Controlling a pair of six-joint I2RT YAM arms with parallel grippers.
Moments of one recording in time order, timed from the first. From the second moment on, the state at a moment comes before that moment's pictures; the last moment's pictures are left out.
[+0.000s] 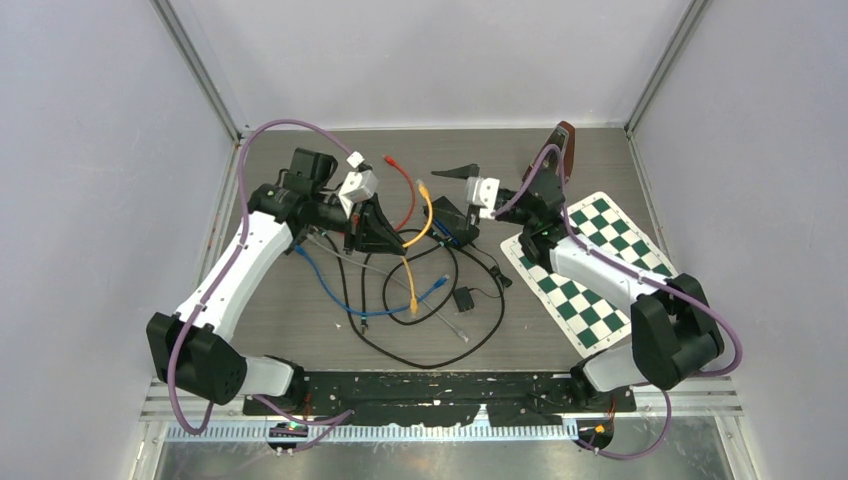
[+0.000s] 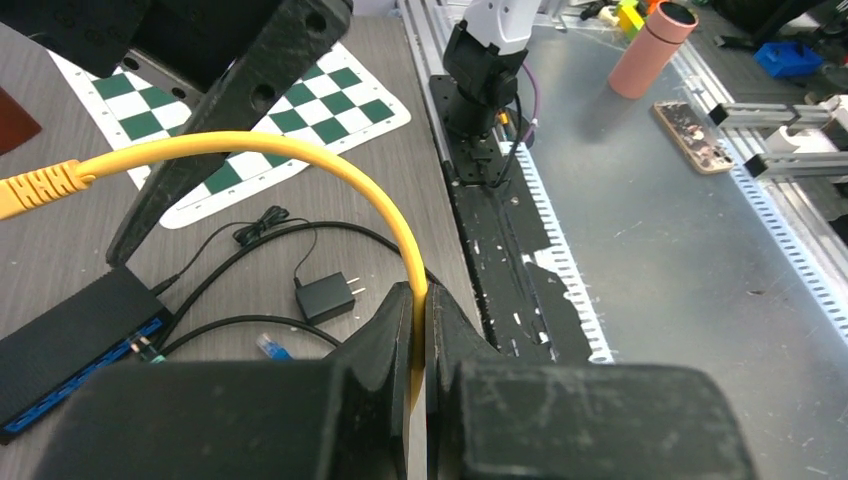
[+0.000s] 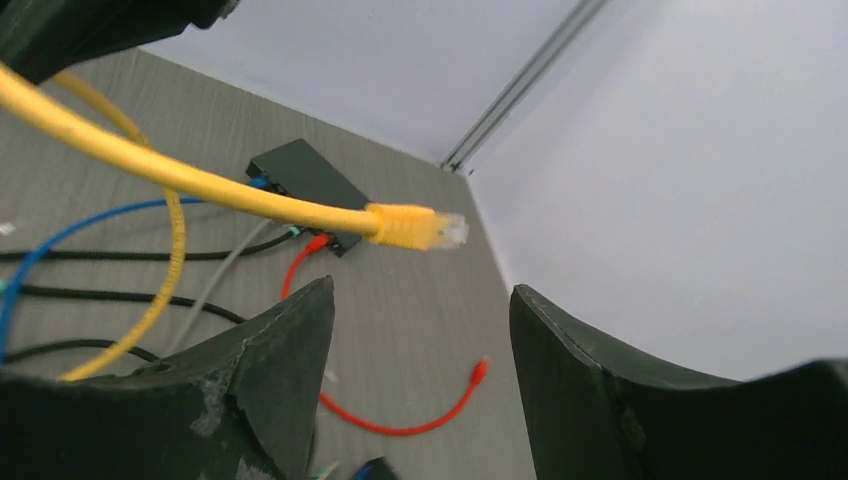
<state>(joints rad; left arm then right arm) -0.34 1.36 1.31 -0.85 1.41 0.70 0.50 1.42 0.89 0.73 -0.89 -0.57</state>
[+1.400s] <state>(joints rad) -0.33 1.66 1.57 -1.55 1.35 1.86 0.32 1.60 1.27 0.23 -0.93 1.00</state>
